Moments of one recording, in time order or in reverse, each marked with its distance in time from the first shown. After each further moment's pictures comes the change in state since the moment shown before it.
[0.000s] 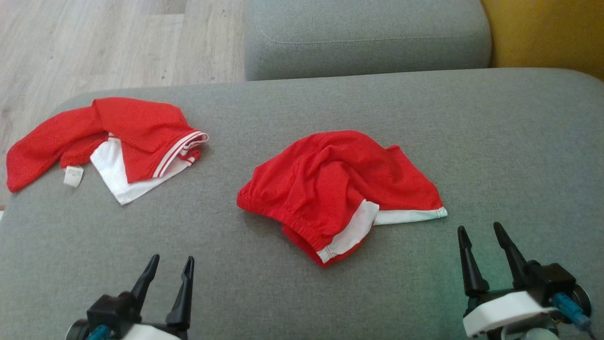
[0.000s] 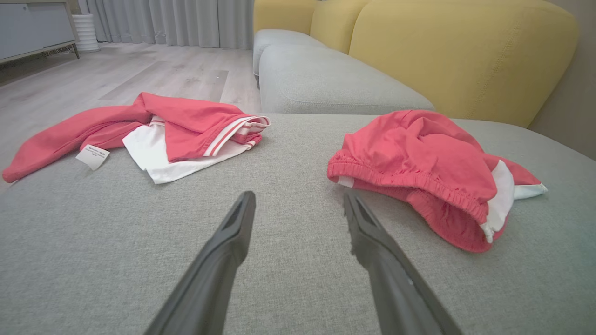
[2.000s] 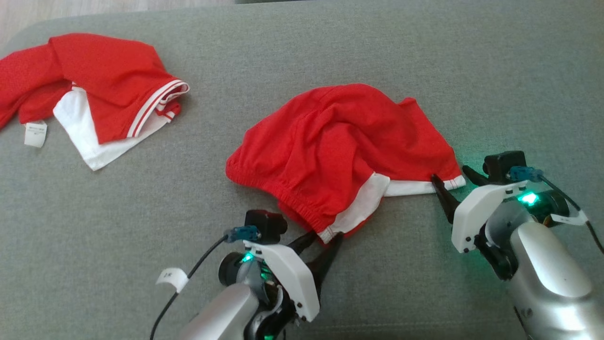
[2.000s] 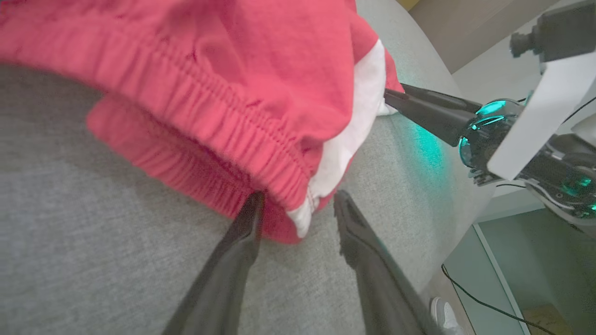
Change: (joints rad) left arm -0.477 -0.062 -0.679 0.236 -0.566 0.124 0.292; right arm -0.458 -0.132 0.230 0.301 0.137 0.000 0.478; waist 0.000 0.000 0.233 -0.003
